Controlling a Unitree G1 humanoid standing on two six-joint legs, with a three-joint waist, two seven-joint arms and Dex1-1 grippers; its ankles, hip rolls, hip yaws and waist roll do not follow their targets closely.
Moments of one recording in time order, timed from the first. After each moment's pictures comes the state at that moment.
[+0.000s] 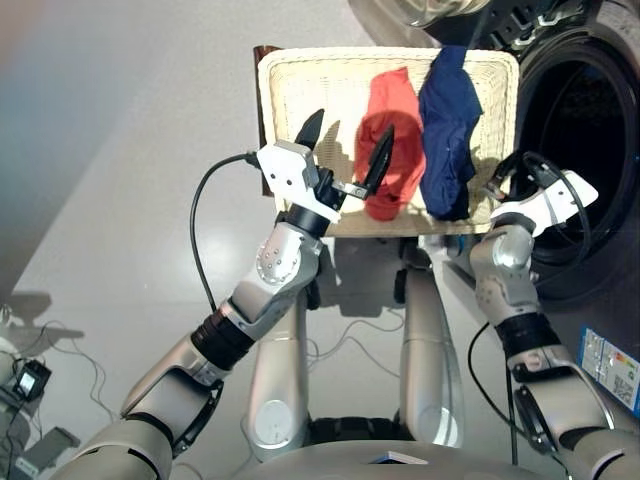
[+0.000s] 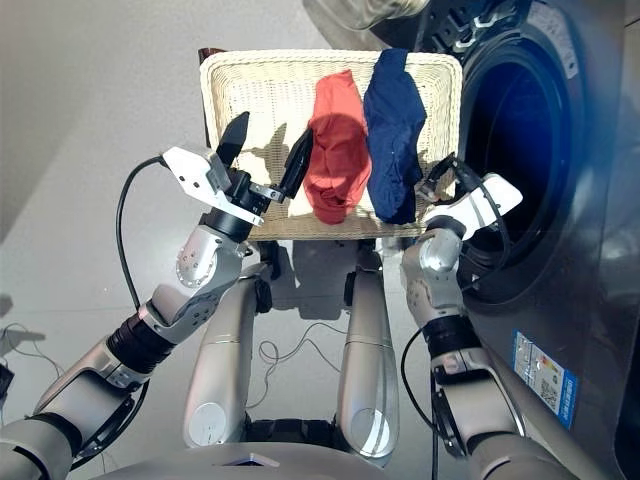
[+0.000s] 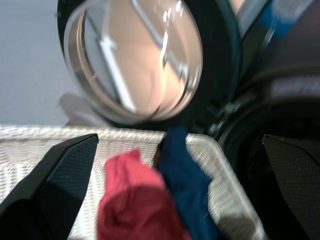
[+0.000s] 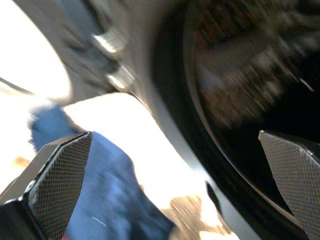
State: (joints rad) left arm -0.55 0.32 -0.62 0.12 -0.50 -0.35 0.22; right arm -0.41 -0.39 0.19 0.21 0.47 -0.46 -0.52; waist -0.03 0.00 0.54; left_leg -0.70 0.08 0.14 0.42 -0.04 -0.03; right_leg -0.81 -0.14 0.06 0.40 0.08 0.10
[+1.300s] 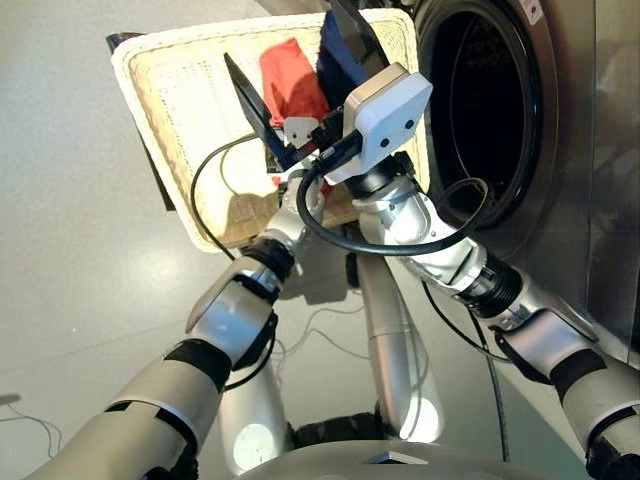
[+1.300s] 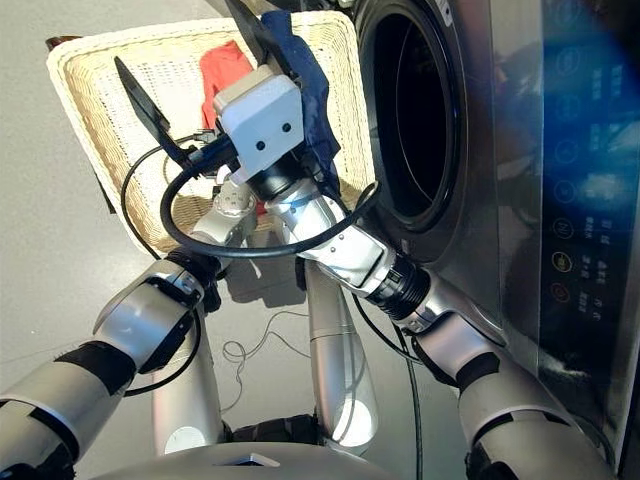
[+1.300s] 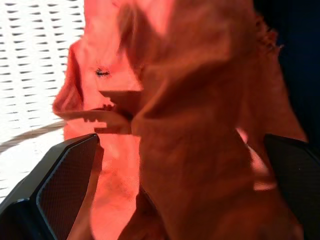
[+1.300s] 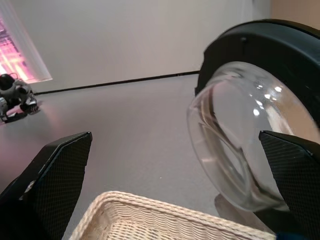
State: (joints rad) left arm -1.05 0.12 -0.41 1.07 -0.47 -0.15 0.48; right arm -0.93 -0.34 0.77 -0.11 0.38 -0.31 -0.34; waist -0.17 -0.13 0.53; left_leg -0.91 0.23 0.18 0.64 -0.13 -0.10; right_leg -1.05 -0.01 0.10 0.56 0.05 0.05
